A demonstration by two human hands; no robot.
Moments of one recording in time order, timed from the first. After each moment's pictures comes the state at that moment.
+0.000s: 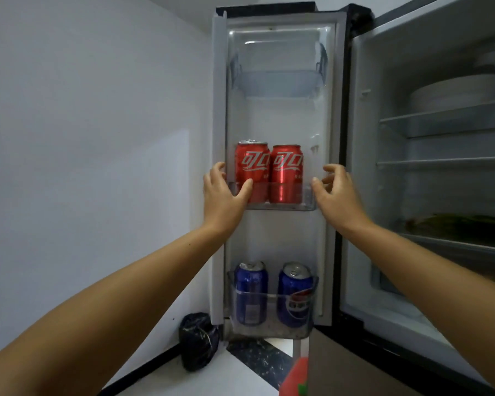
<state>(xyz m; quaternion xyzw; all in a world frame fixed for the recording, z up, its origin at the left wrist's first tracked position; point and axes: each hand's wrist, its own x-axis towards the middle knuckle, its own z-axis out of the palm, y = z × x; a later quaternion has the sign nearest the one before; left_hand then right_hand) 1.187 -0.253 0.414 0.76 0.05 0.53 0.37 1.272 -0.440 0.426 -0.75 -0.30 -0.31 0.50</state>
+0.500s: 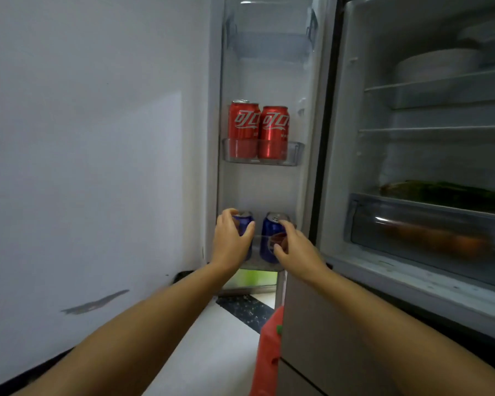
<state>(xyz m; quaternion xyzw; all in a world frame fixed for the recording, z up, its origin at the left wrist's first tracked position) 1.140 -0.317 0.273 0.79 0.11 0.43 0.42 1.209 -0.453 0.267 -0.88 -0.33 -0.14 0.30</state>
